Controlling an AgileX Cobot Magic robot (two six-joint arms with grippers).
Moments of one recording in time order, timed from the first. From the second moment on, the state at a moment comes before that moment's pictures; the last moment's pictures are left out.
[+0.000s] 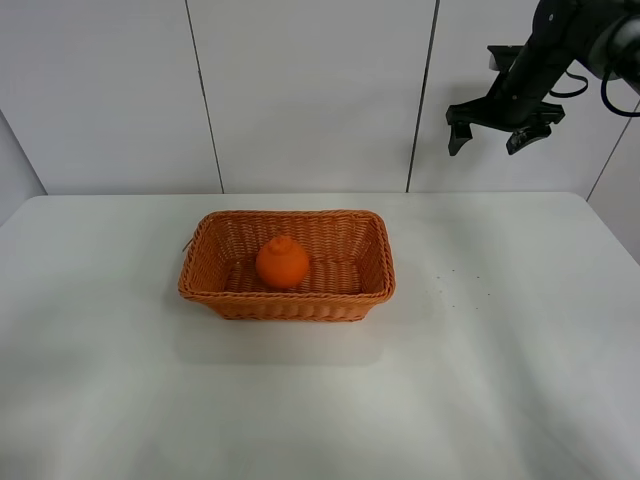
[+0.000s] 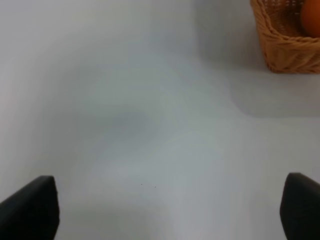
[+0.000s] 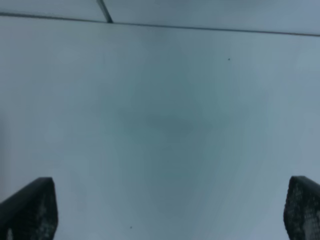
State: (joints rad) left arm -0.03 -0.01 -0.49 0.03 1.06 0.01; right arm 0.05 2.33 -2.35 0.05 1.22 0.01
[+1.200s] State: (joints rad) left arm -0.03 -0.01 -0.49 0.03 1.06 0.01; right arm 0.05 0.67 -0.55 0.06 1.01 -0.01
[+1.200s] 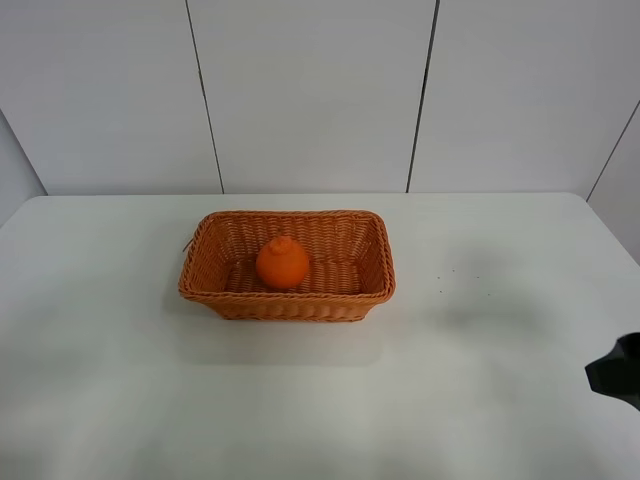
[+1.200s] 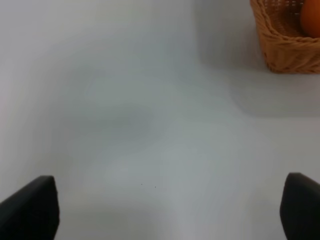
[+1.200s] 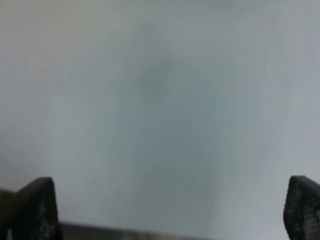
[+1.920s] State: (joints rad) left arm -0.03 -0.01 -0.49 0.03 1.06 0.01; right arm 0.05 0.00 -0.50 0.01 1.02 0.03
